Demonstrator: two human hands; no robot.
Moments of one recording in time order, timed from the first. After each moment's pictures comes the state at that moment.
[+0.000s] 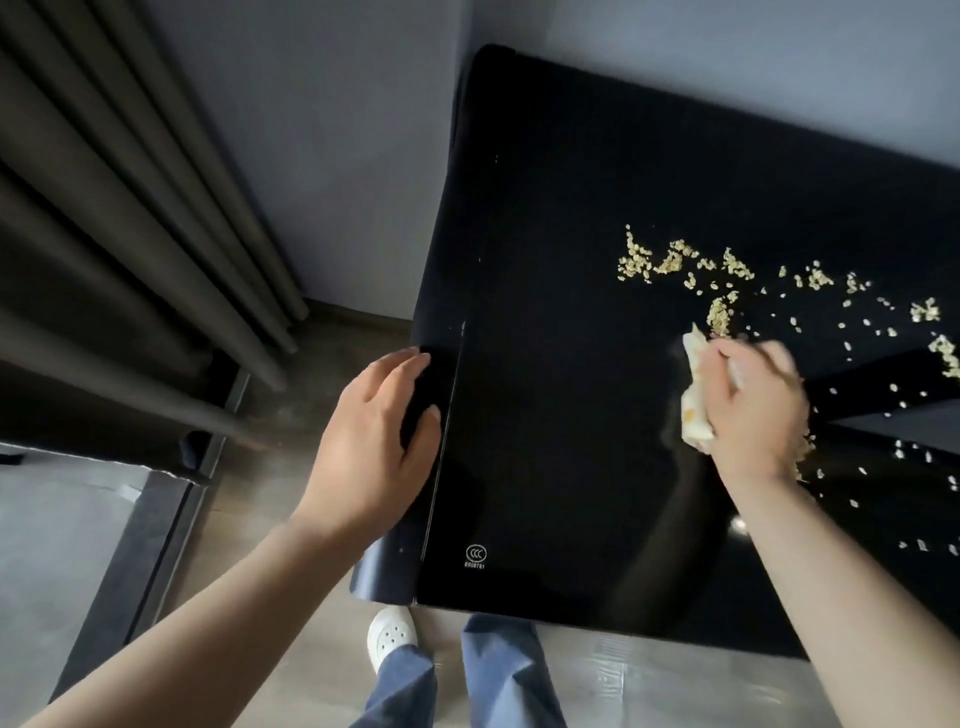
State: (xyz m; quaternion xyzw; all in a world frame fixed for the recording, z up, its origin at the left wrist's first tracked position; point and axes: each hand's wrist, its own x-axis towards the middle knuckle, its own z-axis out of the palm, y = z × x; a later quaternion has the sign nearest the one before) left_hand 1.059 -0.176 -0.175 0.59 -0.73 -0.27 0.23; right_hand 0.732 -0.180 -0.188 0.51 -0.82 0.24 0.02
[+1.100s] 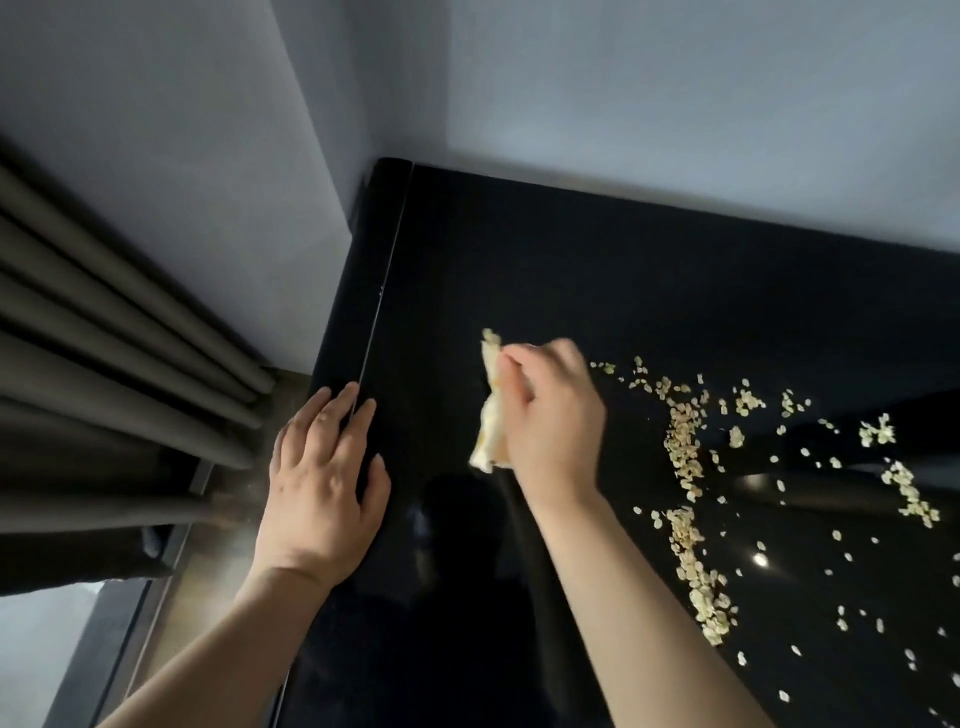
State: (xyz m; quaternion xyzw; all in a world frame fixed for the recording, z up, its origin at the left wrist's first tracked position) left_hand 0.972 -0.280 -0.196 0.62 -0.76 -0.10 0.17; right_hand 0.769 -0.317 -0.173 0.58 -0.72 0.38 -0.05
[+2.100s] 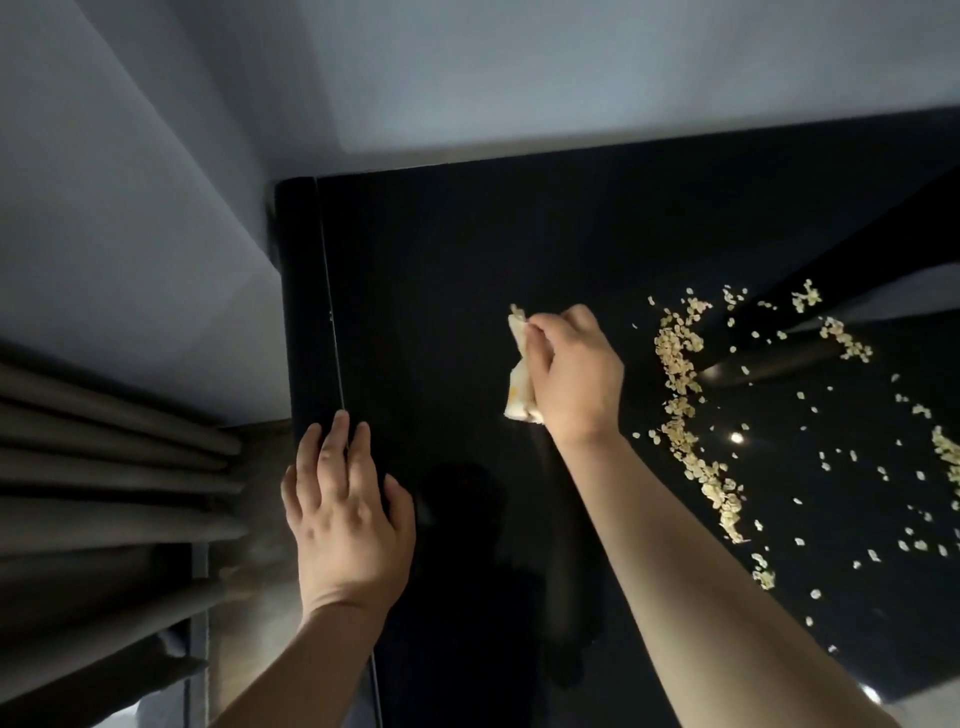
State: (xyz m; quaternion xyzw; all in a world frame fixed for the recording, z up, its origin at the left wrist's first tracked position) left_hand 0.974 -0.284 -0.198 0.61 -0.78 -0.11 0.12; right_hand 0.742 -0.315 -0.195 0.50 -0.82 0.28 0.06
